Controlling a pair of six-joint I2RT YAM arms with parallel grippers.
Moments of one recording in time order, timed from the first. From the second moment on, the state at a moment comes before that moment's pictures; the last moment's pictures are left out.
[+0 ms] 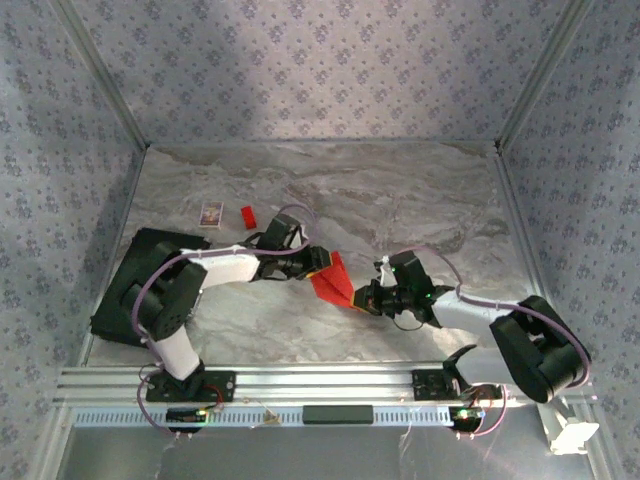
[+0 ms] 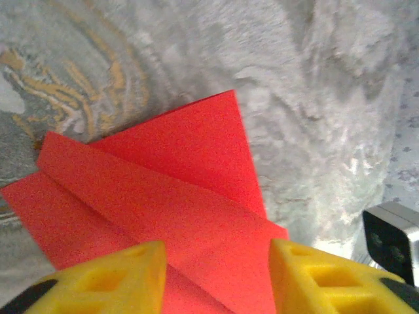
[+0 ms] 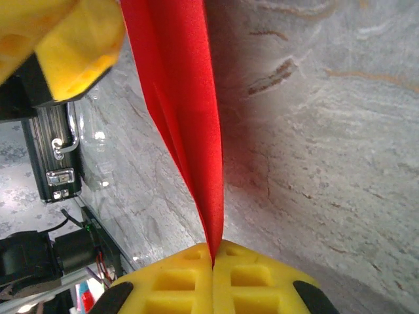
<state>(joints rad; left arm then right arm) -0.67 1.69 0.85 0.04 0.43 -0.95 0.56 1.28 0.35 0.12 -0.59 0.90</state>
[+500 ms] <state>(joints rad) -0.67 1.54 0.79 0.01 0.32 -0.92 0.57 1.08 0.47 -0.20 -0.42 0.77</state>
